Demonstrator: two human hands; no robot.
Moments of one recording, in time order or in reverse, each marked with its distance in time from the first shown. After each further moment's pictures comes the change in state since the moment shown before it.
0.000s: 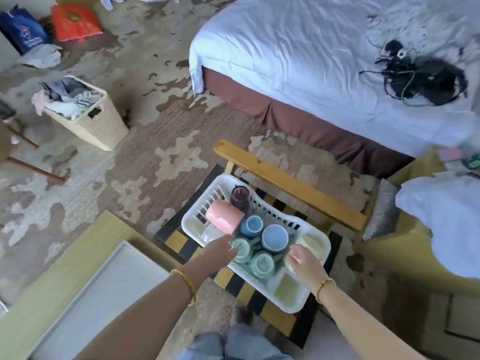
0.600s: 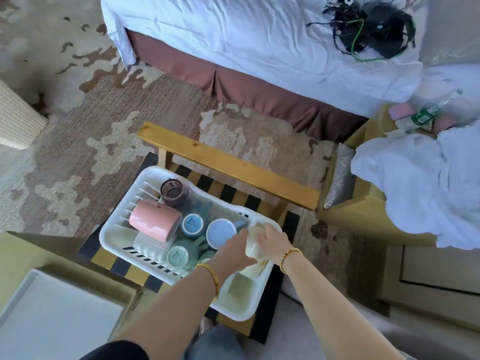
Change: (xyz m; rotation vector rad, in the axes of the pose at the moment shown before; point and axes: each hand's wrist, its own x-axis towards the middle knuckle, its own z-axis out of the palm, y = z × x) left_hand 0.105 0.101 0.149 0.219 -0.203 0.202; right_hand 0.070 0.042 -0.053 -0.116 -0.060 0.247
